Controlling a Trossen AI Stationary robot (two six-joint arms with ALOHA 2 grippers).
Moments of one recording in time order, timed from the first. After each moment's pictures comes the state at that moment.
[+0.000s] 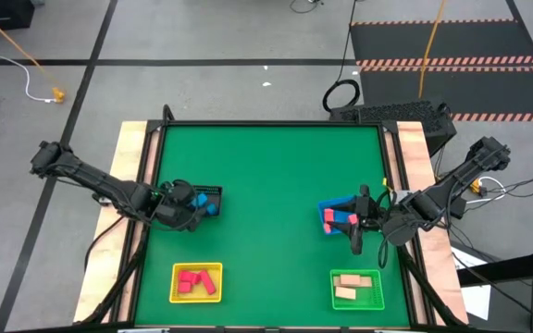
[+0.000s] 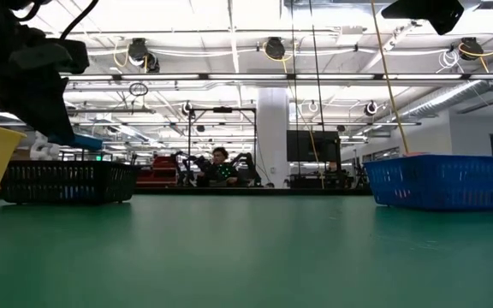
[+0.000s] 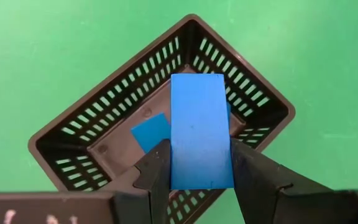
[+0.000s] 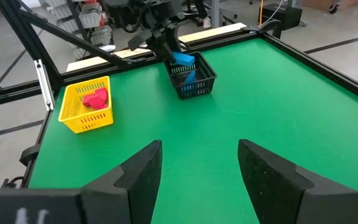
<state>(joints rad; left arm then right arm) -0.38 0.98 0.60 -0.84 -0.47 -1.08 0.63 0.91 0.72 -0.33 0.75 0.58</state>
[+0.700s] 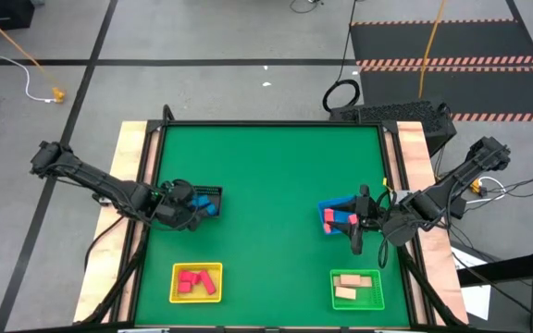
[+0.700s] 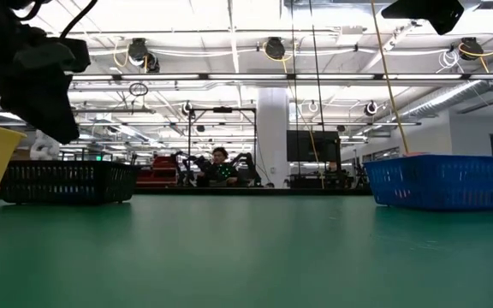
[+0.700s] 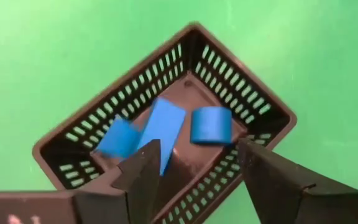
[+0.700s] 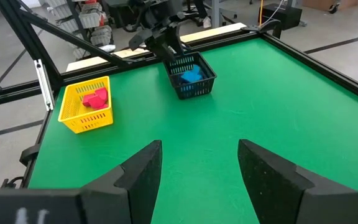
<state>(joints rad) -0.38 0.98 0.60 -0.83 -0.49 -1.09 0.63 0.91 0.72 -0.33 0.75 0.58</state>
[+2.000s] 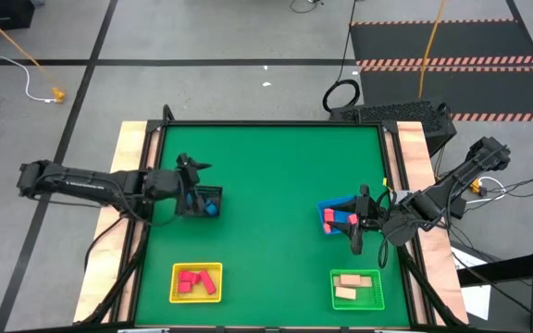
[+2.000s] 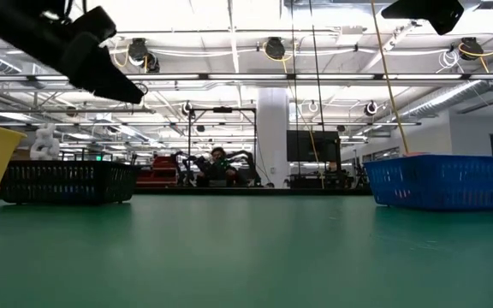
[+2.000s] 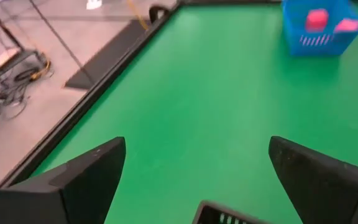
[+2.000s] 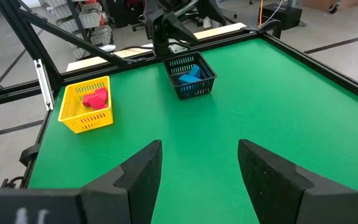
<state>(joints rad) -0.03 0.76 0.44 -0.16 -0.43 -0.03 0.63 0.91 0.72 -0.33 0.75 0.58</state>
